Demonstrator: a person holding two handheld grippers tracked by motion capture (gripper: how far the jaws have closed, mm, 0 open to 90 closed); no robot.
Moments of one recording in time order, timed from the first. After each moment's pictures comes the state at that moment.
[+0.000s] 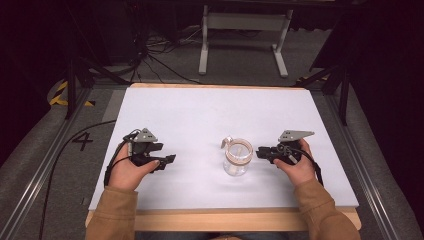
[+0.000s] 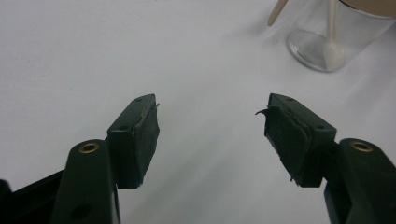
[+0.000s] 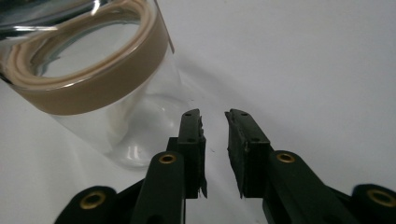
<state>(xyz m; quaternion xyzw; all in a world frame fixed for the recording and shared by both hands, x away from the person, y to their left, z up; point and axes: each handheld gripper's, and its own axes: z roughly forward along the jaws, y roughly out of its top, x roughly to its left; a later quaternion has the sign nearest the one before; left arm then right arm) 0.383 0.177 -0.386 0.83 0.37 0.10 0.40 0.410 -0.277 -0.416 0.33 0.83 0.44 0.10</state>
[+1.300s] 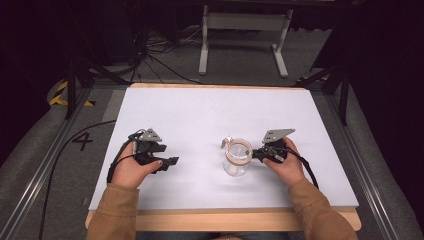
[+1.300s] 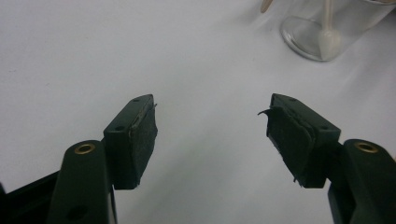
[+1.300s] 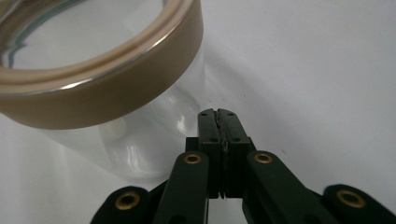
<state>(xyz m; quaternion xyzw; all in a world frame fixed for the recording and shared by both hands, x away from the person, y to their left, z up) 0.390 0.169 -0.392 0.85 0.36 0.08 0.38 0.426 -0.247 -0.426 0.26 0.87 0.40 0.09</state>
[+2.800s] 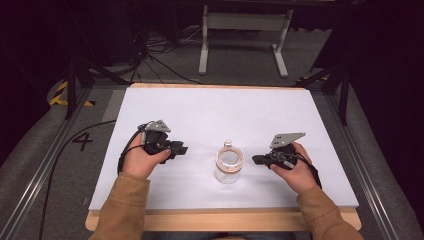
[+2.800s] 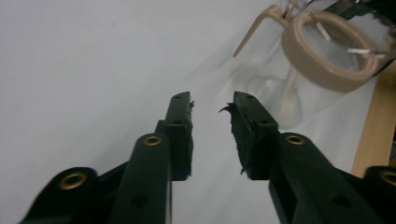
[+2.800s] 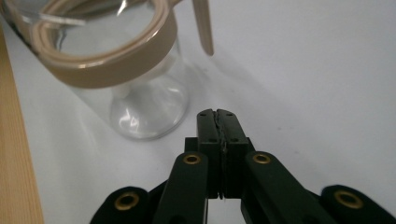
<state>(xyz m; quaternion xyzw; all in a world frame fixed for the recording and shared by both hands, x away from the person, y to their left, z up) 0.413 0.143 -0.370 0.84 0.32 0.03 0.44 0.392 -0.257 -0.392 0.27 0.87 0.39 0.09</state>
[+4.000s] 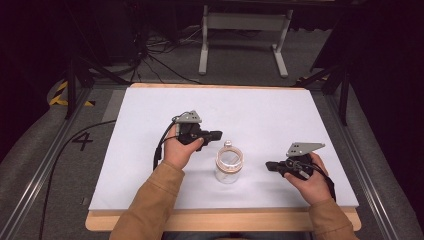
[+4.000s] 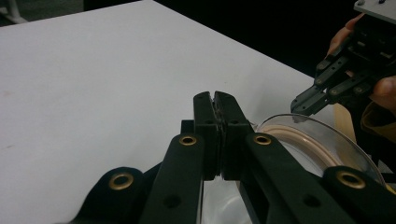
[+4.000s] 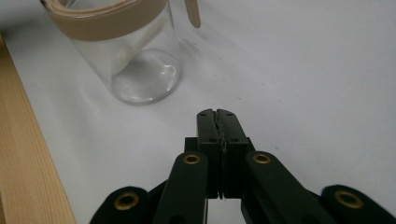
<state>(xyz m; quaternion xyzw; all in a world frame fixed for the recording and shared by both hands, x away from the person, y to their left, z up) 0.443 0.059 -0.386 0.79 0.25 0.00 0.56 0.359 -0.286 -0.397 0.31 0.86 0.39 0.11</state>
